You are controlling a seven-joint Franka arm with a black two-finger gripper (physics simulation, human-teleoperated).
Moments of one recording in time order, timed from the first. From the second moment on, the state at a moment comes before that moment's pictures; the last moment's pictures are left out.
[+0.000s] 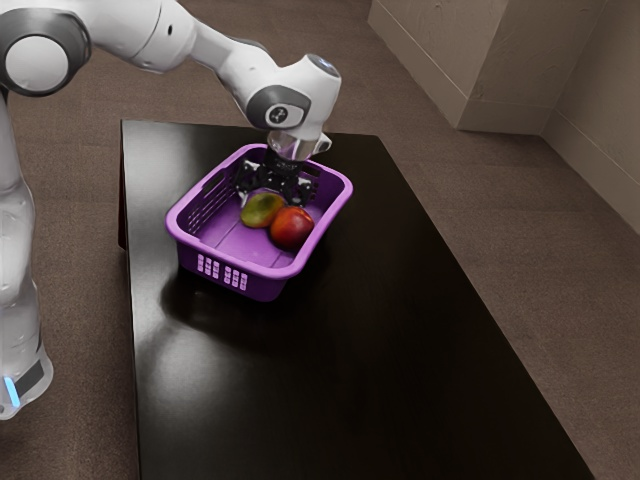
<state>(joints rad) 0.00 -0.07 0.29 -2.15 0.11 1.93 -1.10</state>
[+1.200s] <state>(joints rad) -0.01 -0.25 -0.15 -1.89 0.06 1.68 -1.17</state>
